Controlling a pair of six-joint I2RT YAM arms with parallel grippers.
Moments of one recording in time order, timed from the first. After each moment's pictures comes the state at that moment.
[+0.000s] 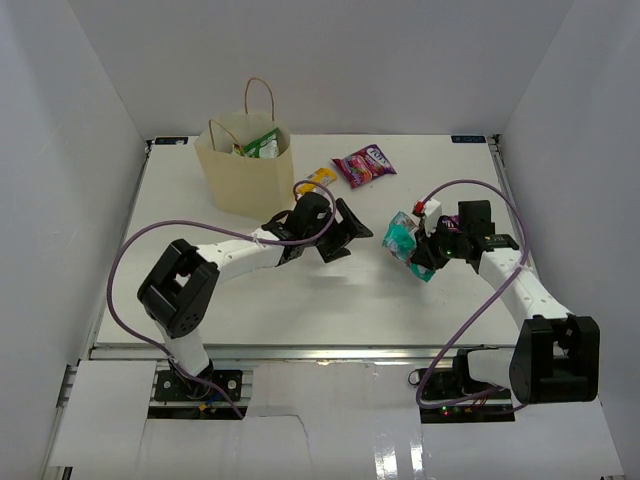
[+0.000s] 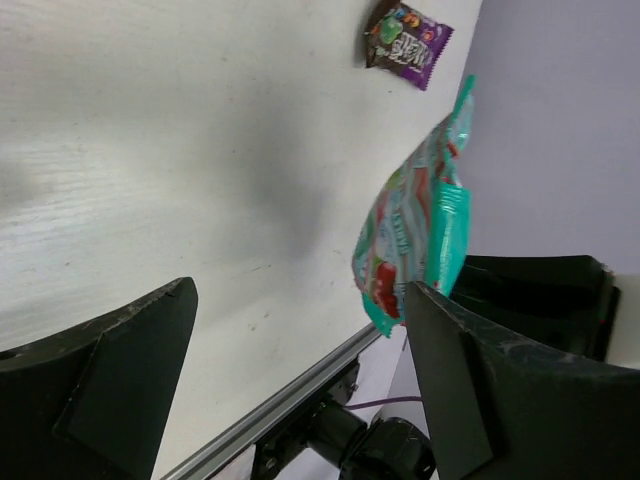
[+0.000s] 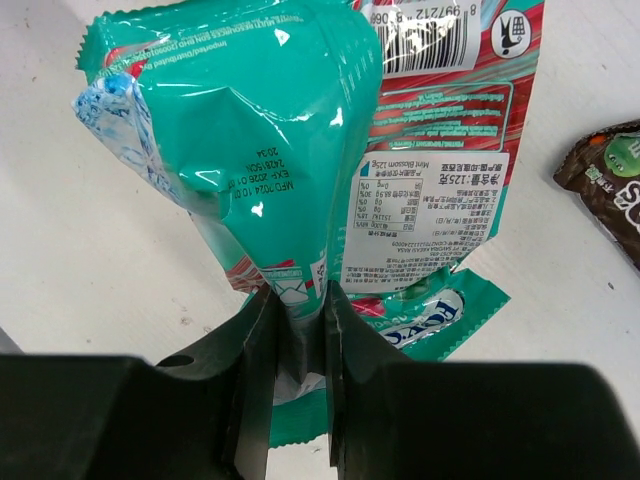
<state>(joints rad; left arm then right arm) -0.75 1.76 1.12 0.02 0.19 -1.21 0.09 1.23 0.79 -0.48 -0.59 -0.55</state>
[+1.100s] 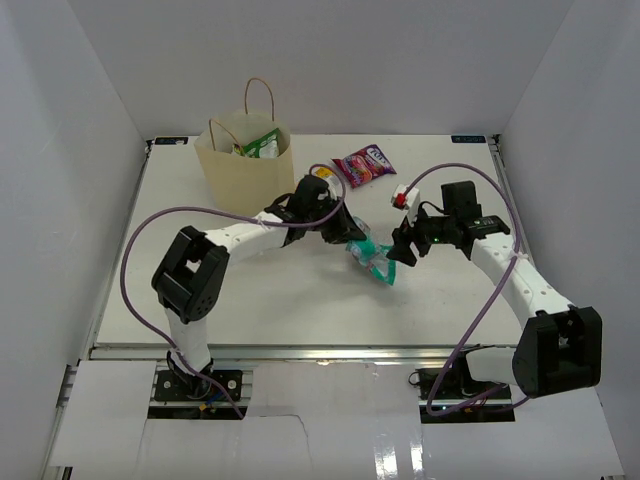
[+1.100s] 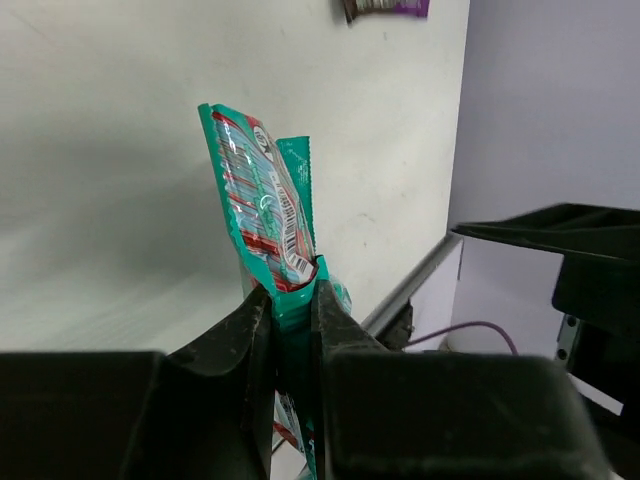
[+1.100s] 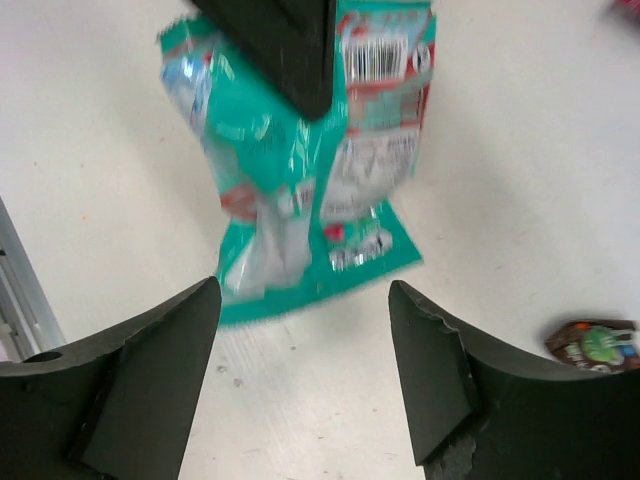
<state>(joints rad) -0.69 1.88 1.27 0.00 0.43 -0.96 0.23 1.28 0.93 -0.53 -0.71 -0.61</state>
